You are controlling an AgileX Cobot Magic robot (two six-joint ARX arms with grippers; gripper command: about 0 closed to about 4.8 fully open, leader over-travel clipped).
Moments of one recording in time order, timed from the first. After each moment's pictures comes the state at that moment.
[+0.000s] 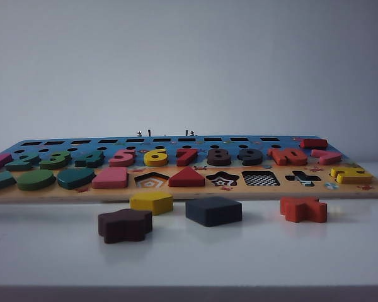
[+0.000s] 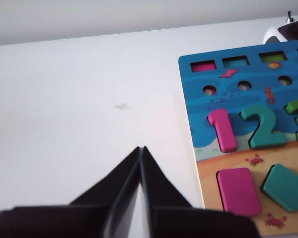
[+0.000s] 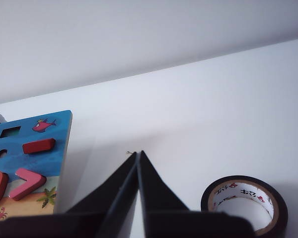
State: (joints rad) left arm -0.14 0.00 0.02 -0.19 -0.13 0.06; right arm 0.03 0.00 0.01 -0.05 0.03 0.19
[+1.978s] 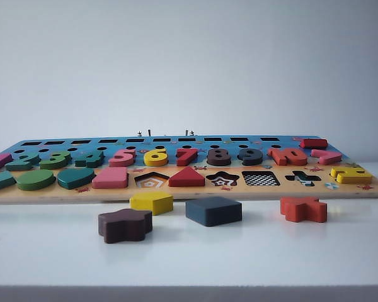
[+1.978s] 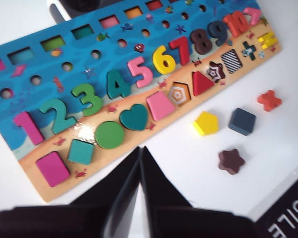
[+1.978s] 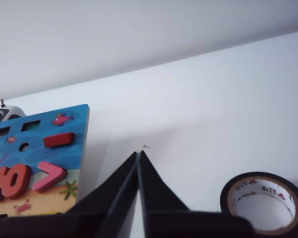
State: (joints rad) left arm -0.32 0.55 0.76 -0.88 0.37 0.06; right arm 0.07 0.00 0.04 -0.10 0.00 0.21
